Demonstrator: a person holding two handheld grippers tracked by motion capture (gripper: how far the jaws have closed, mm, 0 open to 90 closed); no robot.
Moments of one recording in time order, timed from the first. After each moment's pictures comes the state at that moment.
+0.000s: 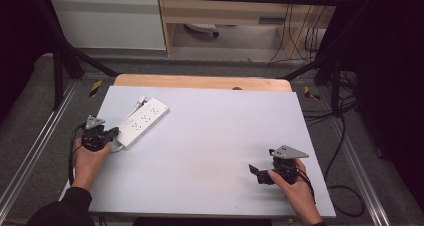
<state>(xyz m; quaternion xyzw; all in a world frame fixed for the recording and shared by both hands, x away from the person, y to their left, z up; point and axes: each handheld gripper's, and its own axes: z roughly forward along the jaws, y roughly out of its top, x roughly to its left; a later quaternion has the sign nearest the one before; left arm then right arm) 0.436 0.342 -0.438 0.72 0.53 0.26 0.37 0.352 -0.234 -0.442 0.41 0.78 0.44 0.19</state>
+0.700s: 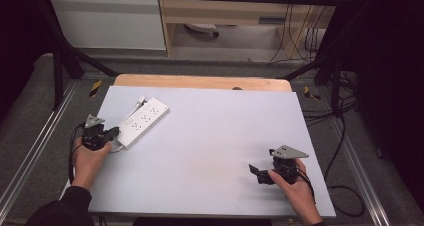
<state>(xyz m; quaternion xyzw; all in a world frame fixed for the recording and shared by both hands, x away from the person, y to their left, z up) 0.439 0.343 -0.438 0.72 0.53 0.25 0.38 0.352 -0.235 -0.443 0.41 0.78 0.43 0.19</state>
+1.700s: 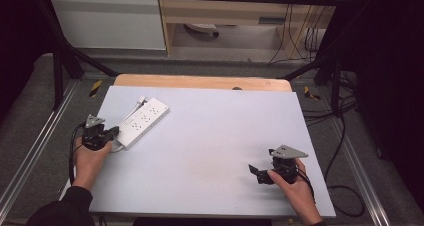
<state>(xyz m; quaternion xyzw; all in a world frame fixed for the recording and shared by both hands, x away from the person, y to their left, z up) 0.437 0.340 -0.437 0.71 0.53 0.26 0.38 0.353 -0.234 -0.443 0.41 0.78 0.43 0.19</state>
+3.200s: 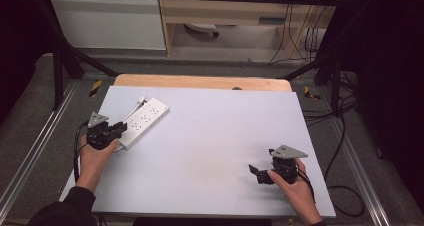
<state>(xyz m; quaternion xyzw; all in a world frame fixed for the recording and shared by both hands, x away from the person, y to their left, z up) 0.435 0.320 -0.424 0.70 0.51 0.26 0.43 0.353 -0.234 -0.443 0.41 0.78 0.43 0.19</state>
